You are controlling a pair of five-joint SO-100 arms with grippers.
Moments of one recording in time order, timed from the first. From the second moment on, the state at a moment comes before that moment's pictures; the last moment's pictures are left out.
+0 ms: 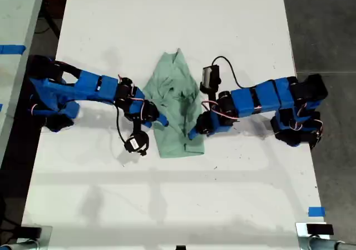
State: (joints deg) arm 0 -1.6 87.3 96.9 62.1 -8.7; arm 1 -7.7 88.9 77.1 86.8 0.4
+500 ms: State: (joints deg) arm 0 3.1 70.2 84.0 65.7 -14.0; arm 1 -8.1 88.9 76.3 88.9 1.3
